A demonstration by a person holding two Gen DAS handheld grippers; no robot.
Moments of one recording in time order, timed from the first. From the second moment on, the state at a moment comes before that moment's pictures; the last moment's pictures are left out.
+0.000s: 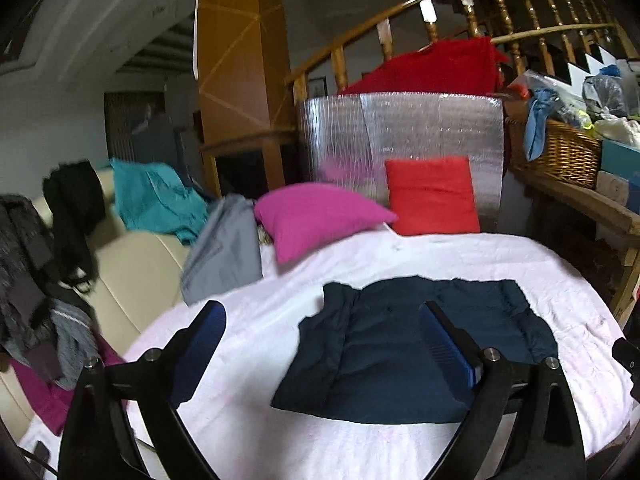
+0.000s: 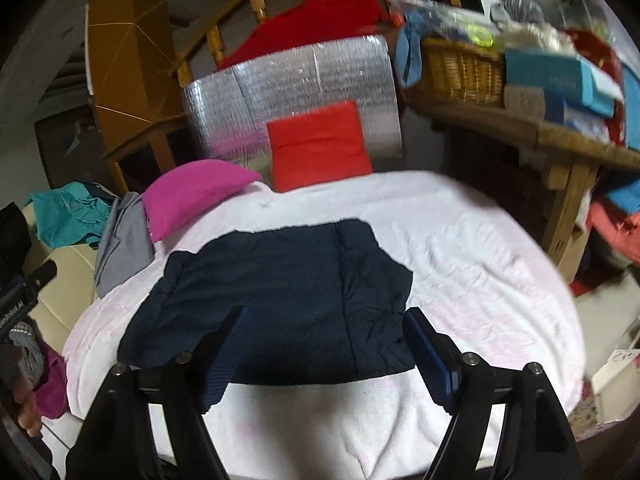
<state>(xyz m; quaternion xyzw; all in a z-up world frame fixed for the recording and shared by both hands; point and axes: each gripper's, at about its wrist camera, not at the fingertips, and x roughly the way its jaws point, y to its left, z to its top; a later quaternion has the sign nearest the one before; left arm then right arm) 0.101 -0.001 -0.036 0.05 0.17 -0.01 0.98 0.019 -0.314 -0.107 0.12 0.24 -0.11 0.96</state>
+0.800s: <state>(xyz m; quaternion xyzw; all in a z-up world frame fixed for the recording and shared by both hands) 0.012 0.014 0.020 0.05 0.15 -0.02 0.99 -0.059 -0.237 -0.056 0.08 0.23 -0.08 0.96</state>
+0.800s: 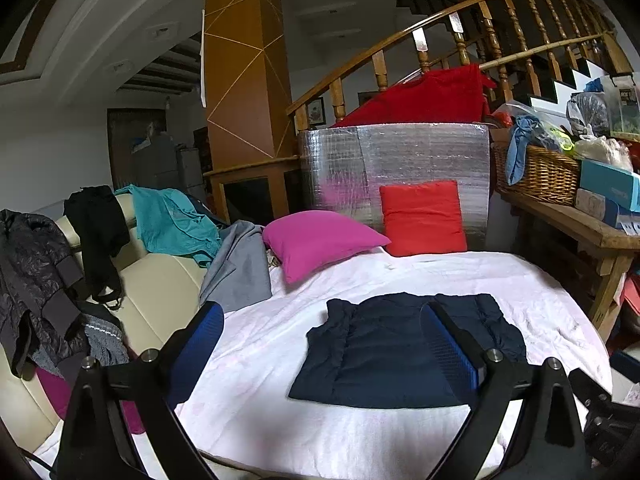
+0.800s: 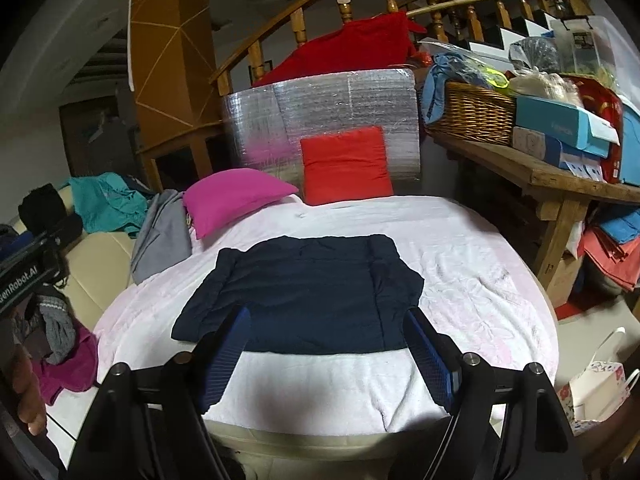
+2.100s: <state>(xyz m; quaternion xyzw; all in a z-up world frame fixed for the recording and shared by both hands) 0.006 0.030 0.030 0.03 0.13 -0.02 0.99 -0.067 -0.226 -0.040 0.08 0.21 -0.09 0.97</state>
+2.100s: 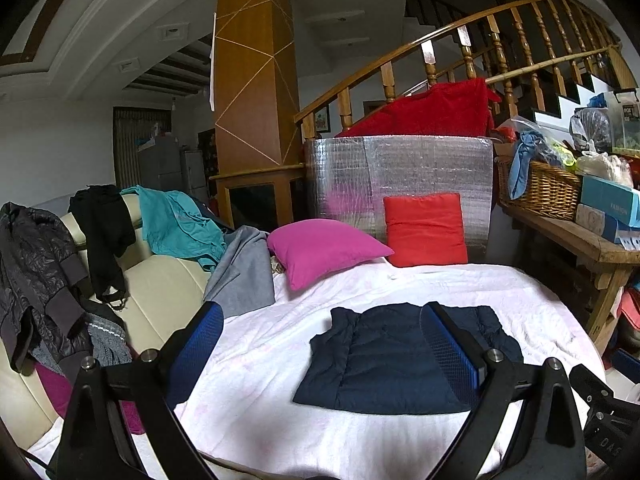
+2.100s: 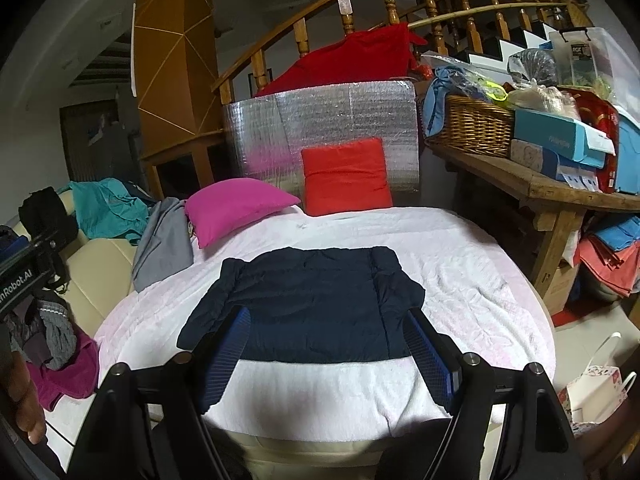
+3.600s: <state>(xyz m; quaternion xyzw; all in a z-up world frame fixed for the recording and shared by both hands) 0.074 0.011 0.040 0.03 0.15 -0.03 0.99 0.019 -0.242 -0.030 0.08 0.24 -0.08 0.96</state>
